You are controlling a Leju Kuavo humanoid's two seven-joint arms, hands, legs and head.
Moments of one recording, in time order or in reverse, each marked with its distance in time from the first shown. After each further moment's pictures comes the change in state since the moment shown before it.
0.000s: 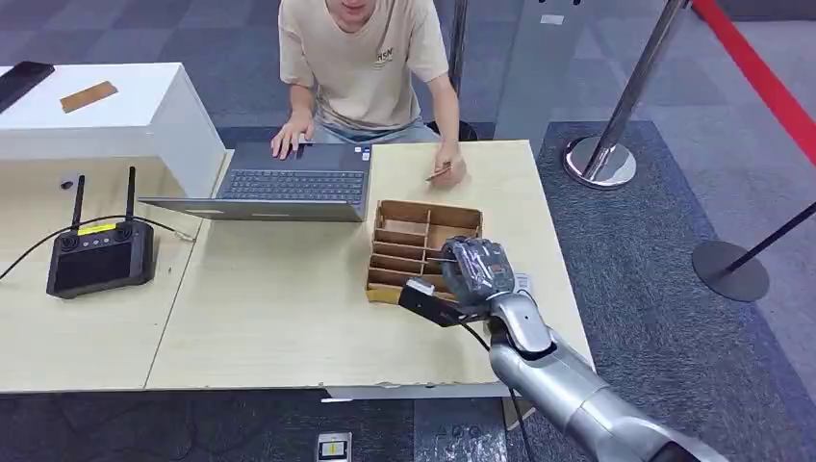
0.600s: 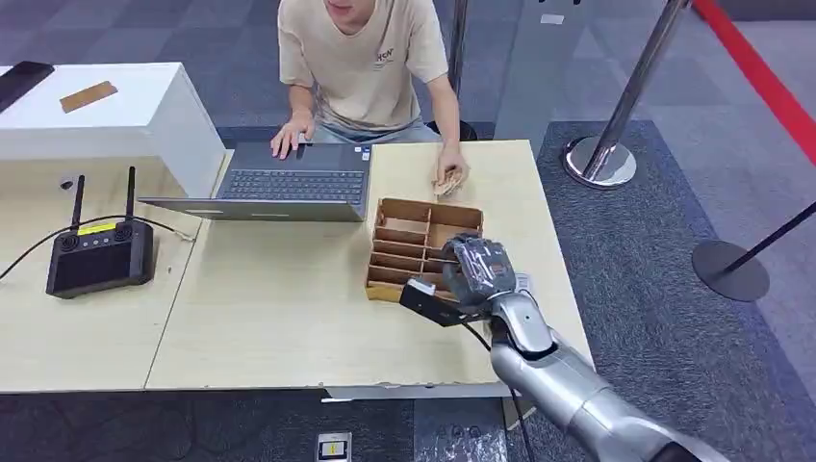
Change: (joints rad) left arm 0.001 0.000 0.000 0.000 0.000 -0.001 0.000; right arm 0.001 -0.004 0.000 -0.003 0.013 0.001 0.011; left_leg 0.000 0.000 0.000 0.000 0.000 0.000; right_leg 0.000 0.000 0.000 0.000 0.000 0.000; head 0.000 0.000
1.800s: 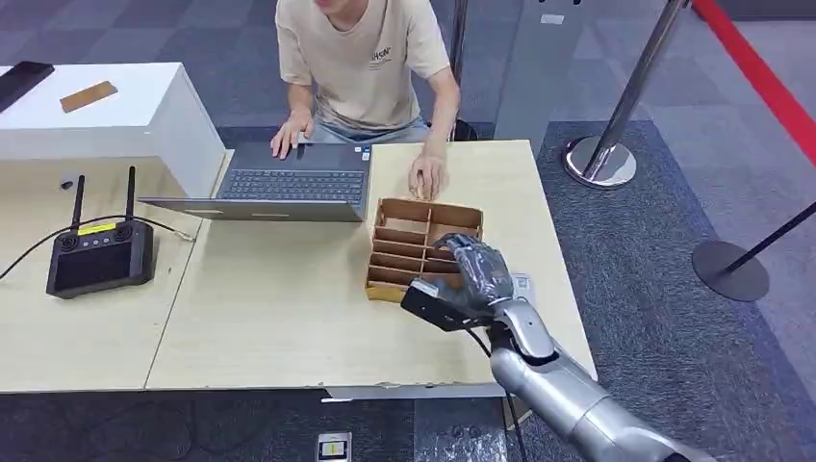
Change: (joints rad) left arm 0.003 0.000 0.000 0.000 0.004 0.005 -0.005; right arm 0.041 -0.003 -0.025 -0.053 -0.100 0.005 -0.066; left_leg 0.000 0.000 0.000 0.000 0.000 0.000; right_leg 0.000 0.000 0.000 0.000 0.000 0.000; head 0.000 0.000
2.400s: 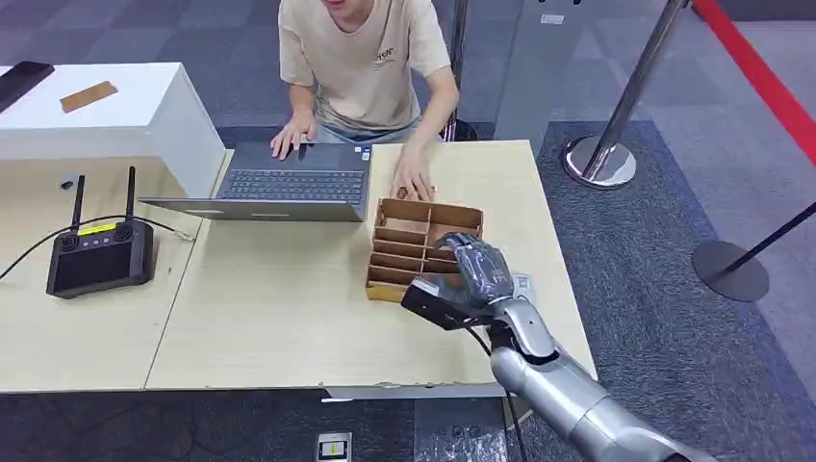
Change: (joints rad) left arm 0.000 0.000 0.000 0.000 0.003 0.009 0.000; right arm 0.001 0.000 -0.009 -0.007 -0.018 0.001 -0.011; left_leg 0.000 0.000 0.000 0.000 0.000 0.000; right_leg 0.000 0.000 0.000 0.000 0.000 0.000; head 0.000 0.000
